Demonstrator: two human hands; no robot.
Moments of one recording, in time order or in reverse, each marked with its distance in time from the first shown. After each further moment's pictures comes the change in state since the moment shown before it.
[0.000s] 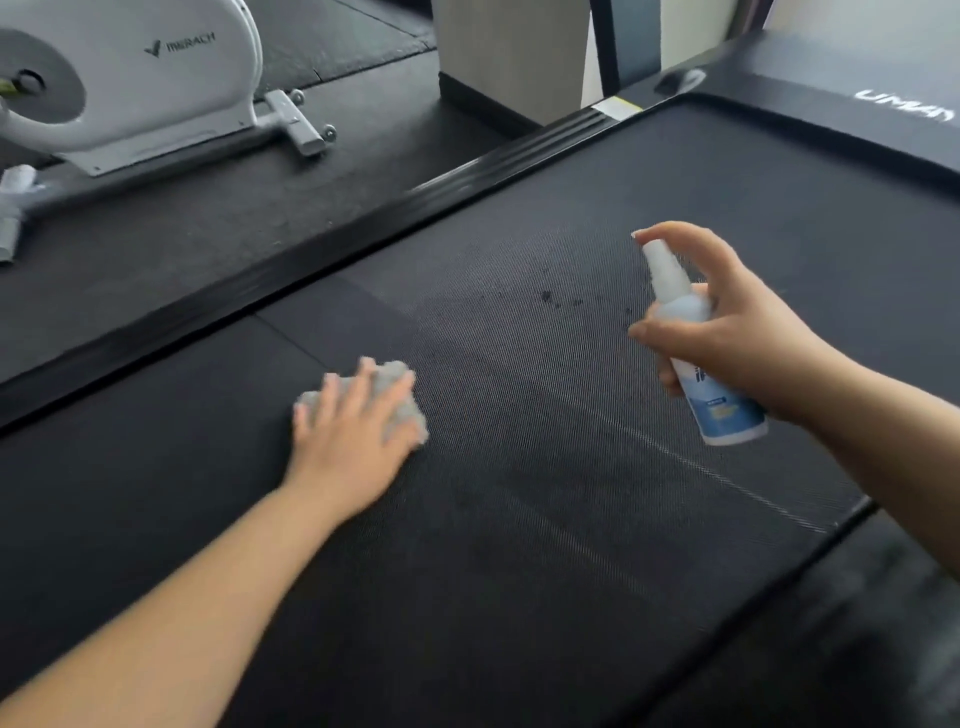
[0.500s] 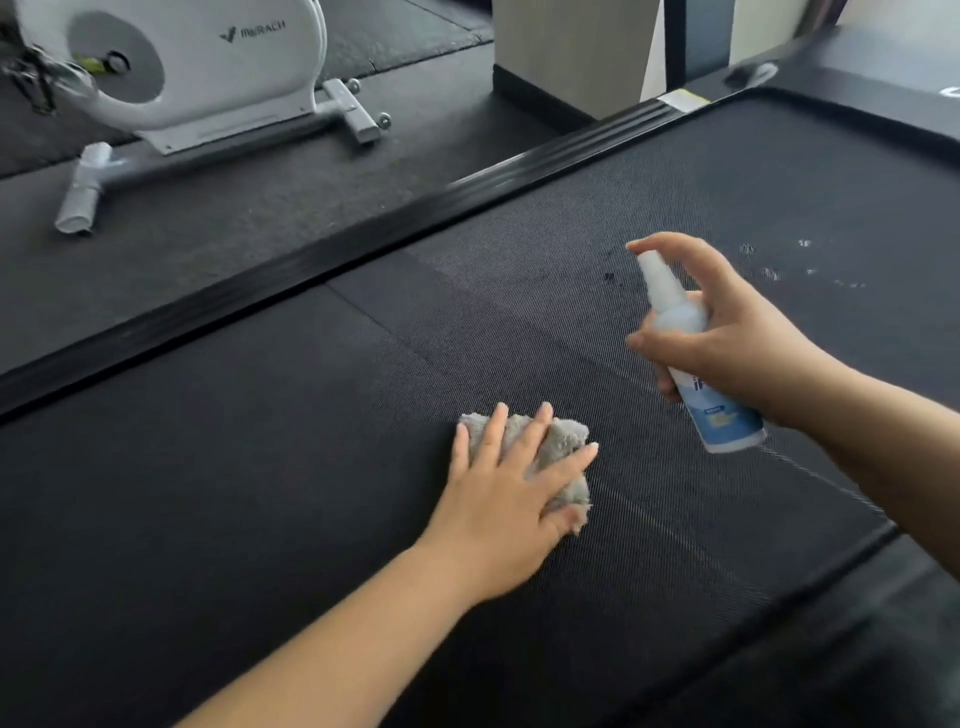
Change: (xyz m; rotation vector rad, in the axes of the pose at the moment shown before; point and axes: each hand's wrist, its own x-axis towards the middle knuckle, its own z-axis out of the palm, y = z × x) left_hand -0.094 0.067 0.005 -0.047 -0.043 0.415; right_hand -0.011 -0.011 0.056 -0.020 -0.110 -0.050
